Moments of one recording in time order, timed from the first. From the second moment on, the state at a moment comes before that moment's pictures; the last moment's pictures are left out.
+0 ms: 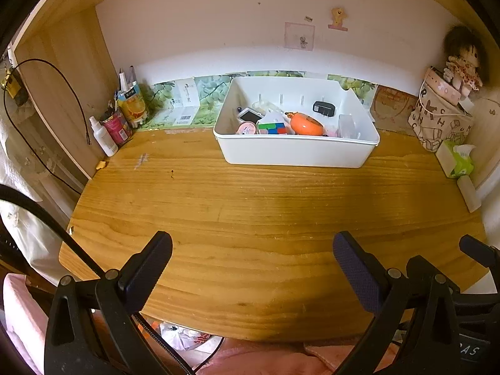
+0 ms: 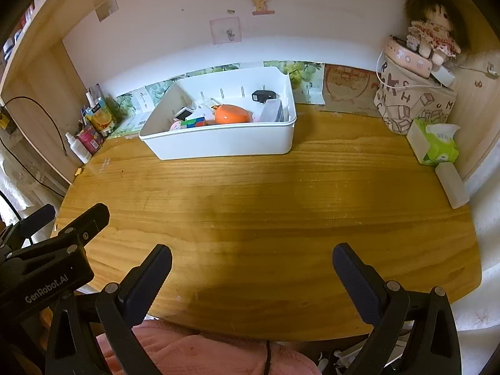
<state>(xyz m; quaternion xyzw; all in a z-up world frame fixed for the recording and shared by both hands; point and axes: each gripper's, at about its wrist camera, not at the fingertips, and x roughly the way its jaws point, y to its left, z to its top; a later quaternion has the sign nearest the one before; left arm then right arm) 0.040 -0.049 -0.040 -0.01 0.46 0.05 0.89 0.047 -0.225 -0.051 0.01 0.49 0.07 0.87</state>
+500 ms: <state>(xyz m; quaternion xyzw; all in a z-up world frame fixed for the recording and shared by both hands) 0.041 -0.052 -0.037 0.00 0.45 0.06 0.89 0.050 -0.225 -0.053 0.01 0.50 0.08 0.86</state>
